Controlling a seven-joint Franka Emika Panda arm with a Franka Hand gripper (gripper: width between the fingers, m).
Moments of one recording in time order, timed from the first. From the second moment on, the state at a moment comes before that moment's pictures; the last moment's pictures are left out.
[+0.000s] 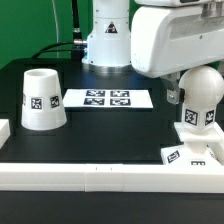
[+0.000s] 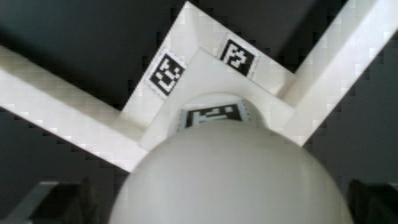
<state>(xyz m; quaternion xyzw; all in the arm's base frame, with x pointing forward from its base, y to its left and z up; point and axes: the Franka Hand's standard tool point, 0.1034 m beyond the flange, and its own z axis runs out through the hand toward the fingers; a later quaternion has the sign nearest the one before) 0.632 0.084 0.116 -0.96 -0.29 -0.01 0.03</state>
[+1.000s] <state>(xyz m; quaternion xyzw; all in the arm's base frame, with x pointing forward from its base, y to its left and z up) 0.632 0.091 0.116 -0.77 -0.64 0.01 -0.02</state>
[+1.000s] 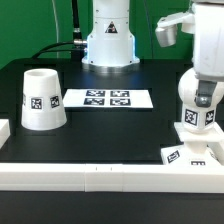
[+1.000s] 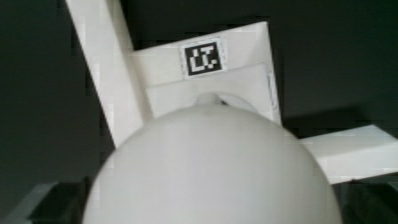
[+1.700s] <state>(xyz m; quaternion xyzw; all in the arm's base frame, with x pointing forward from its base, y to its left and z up) 0.634 0.085 0.117 -0.64 -0.77 0.02 -0.03</state>
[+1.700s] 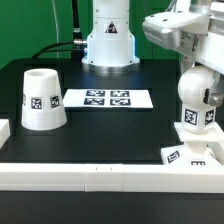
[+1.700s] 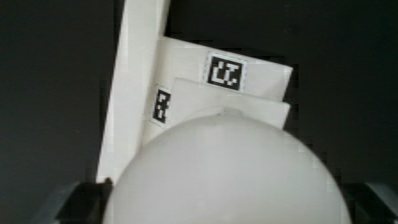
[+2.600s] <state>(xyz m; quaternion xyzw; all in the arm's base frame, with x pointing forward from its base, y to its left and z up) 0.631 0.086 0.116 -0.82 -0.57 0.01 -0.03</state>
